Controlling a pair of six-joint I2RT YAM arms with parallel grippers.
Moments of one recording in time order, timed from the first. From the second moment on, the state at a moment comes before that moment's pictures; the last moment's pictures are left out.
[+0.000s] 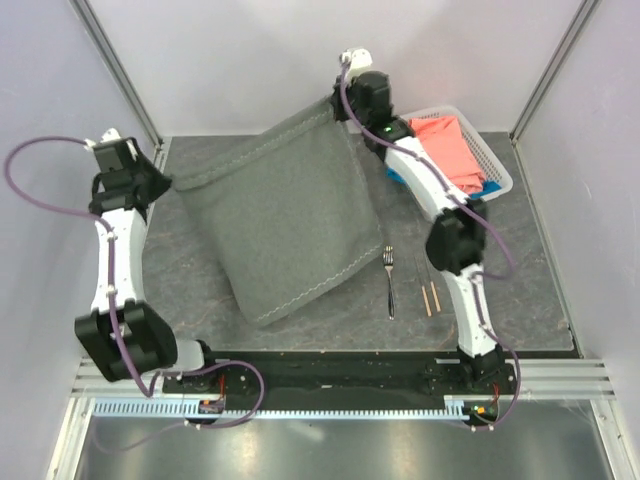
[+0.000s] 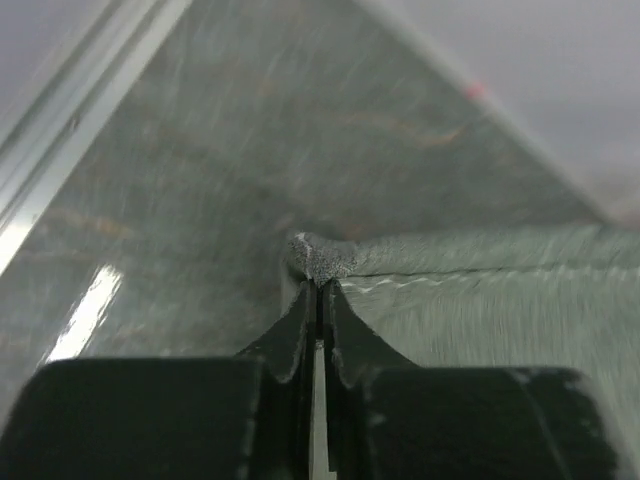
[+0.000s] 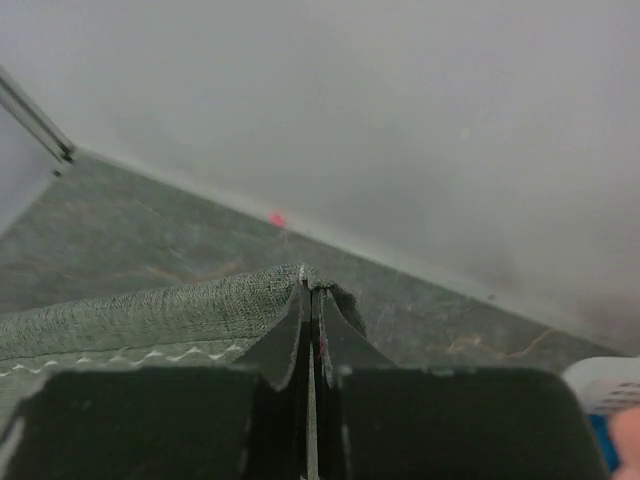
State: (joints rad) left arm 0.30 1.32 1.35 -0.52 0.09 -0.45; right arm 0.46 2.23 2.28 -0.13 -0.01 0.09
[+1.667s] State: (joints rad) left arm 0.19 1.52 1.08 -0.39 0.37 -0.44; right arm 0.40 1.95 1.21 -0.08 -0.28 0.45
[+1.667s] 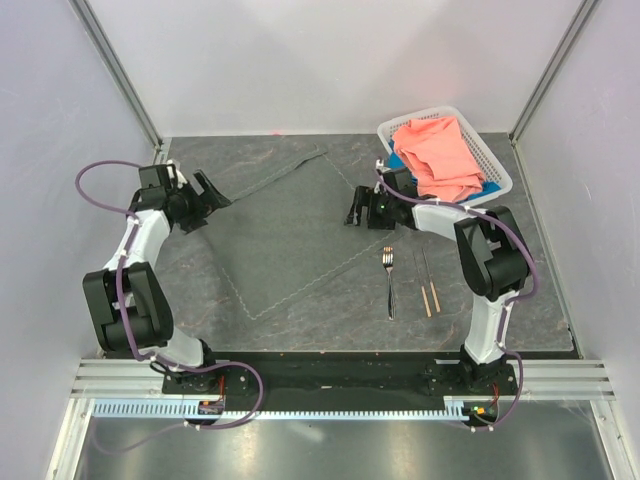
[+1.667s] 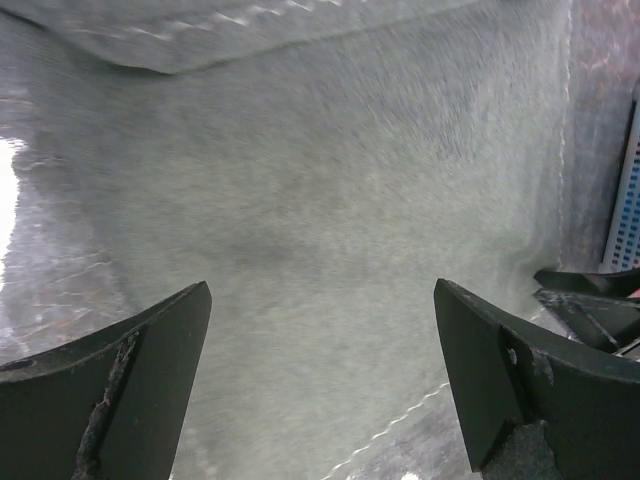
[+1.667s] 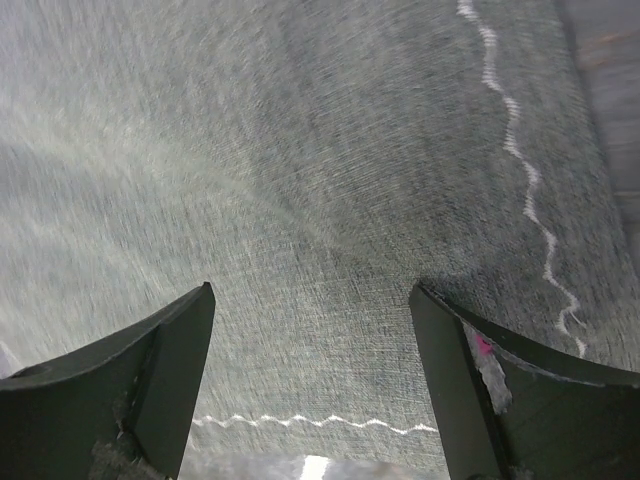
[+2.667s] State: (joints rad) left arm 0.21 1.87 1.29 -0.31 0.36 -0.44; right arm 0.29 1.94 1.18 -0.05 -0.32 0.44
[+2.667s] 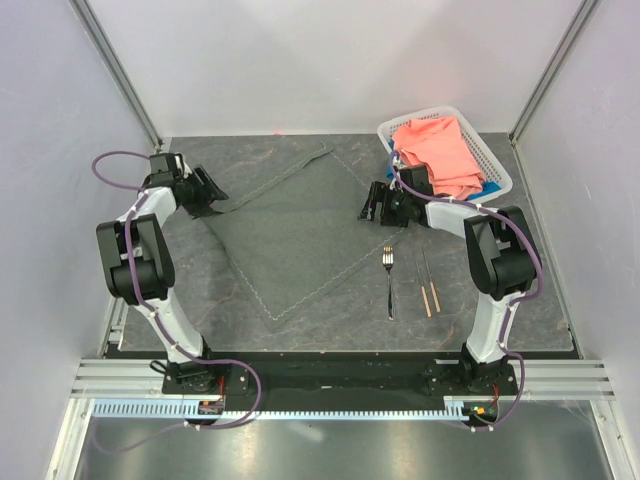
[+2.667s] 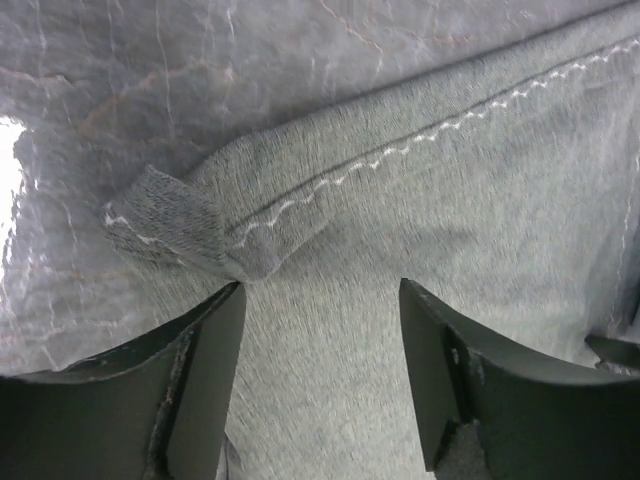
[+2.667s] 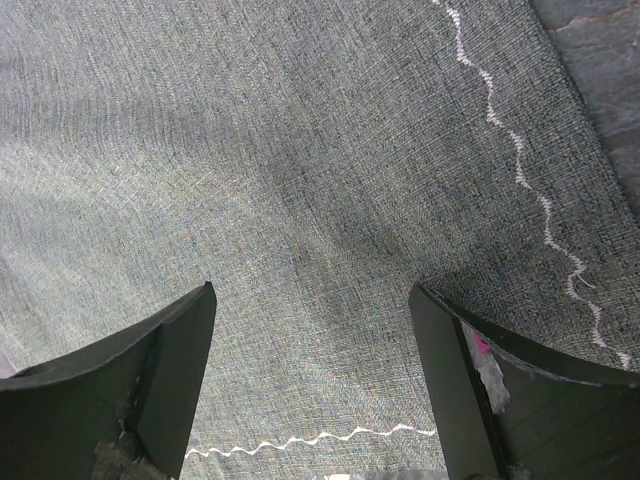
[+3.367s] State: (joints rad) left arm 0.21 1.99 1.39 -0.38 0.21 -0.41; right arm 0.29 1.93 1.17 -0.04 -0.32 0.44
